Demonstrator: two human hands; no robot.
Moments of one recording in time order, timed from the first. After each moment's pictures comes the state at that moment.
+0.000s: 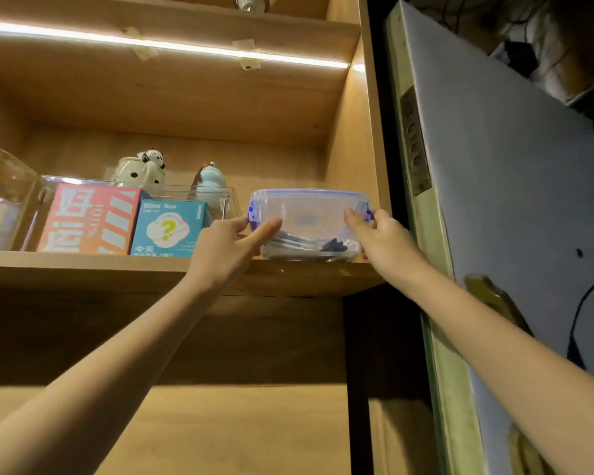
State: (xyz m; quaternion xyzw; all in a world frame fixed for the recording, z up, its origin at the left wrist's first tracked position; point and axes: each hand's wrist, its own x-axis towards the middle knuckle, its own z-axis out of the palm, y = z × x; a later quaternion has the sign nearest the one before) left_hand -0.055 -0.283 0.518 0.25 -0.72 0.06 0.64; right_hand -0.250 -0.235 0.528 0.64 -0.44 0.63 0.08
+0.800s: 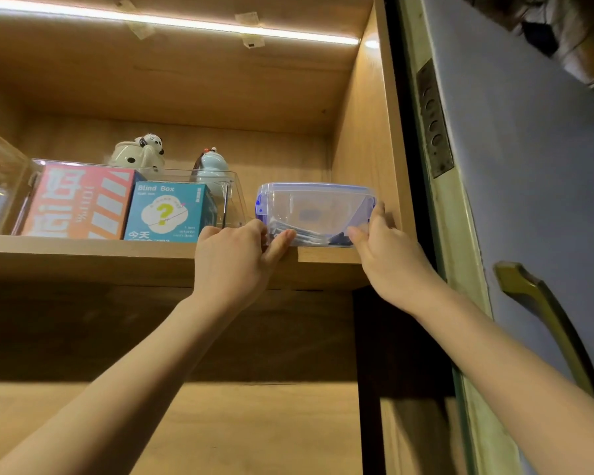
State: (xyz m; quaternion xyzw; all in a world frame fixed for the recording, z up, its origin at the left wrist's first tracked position) left_hand -0.069 -0.299 0.497 0.38 -0.64 0.35 0.57; right_hand -0.243 -0.257 0.505 0.64 -0.53 0.49 0.27
